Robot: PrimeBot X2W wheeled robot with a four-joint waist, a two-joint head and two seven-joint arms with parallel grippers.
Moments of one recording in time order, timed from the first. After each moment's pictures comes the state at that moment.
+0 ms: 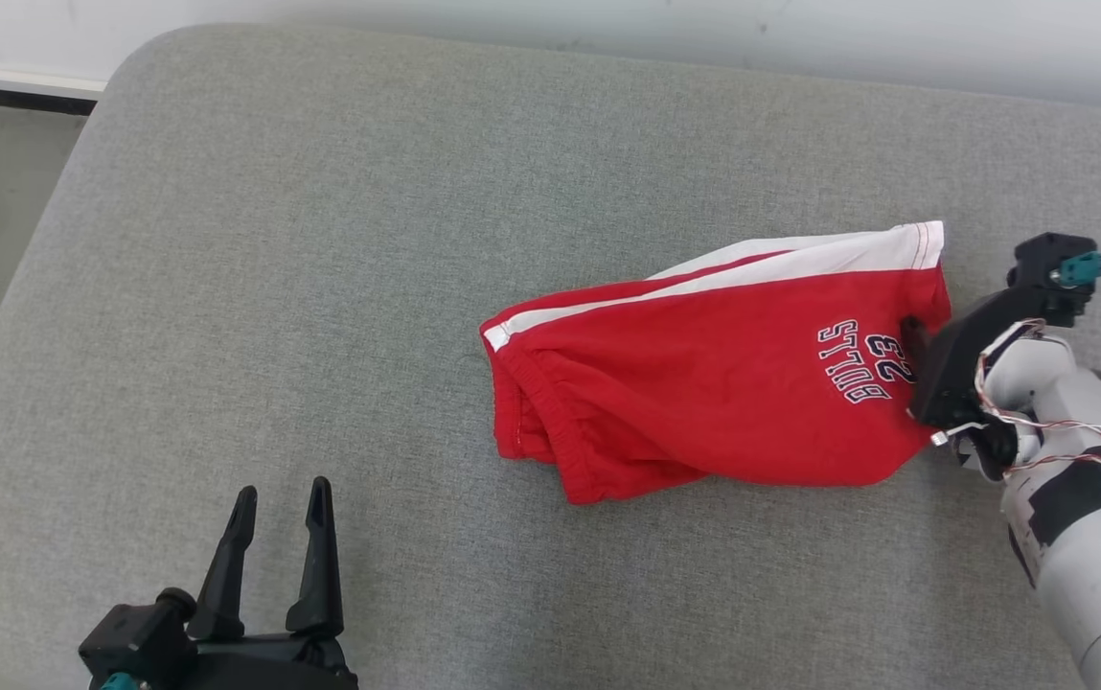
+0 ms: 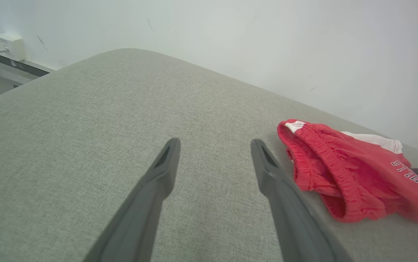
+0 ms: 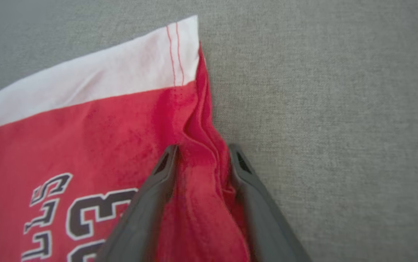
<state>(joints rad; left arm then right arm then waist) -0.06 0.05 -0.08 0.10 -0.38 -0.05 -0.26 -0.92 -0.25 0.18 1.19 0.45 0.12 0.24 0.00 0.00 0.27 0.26</state>
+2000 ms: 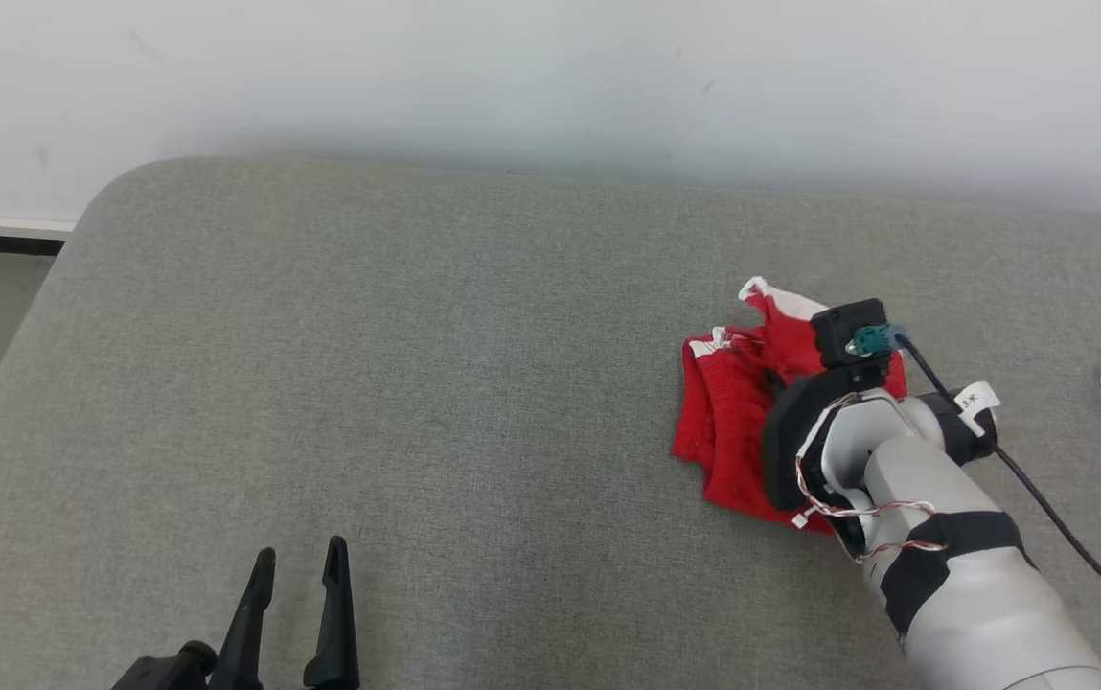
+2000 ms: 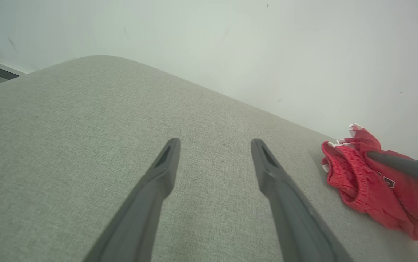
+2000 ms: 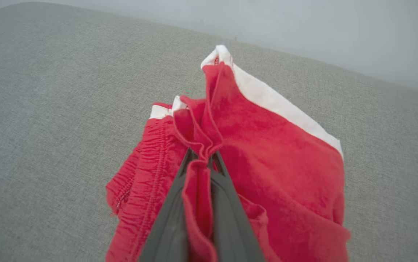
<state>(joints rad) 0.03 0.05 -0.12 0.09 -0.41 -0.01 -0.26 -0.81 -0.08 0.22 1.07 0.15 0.13 0.13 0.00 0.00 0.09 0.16</state>
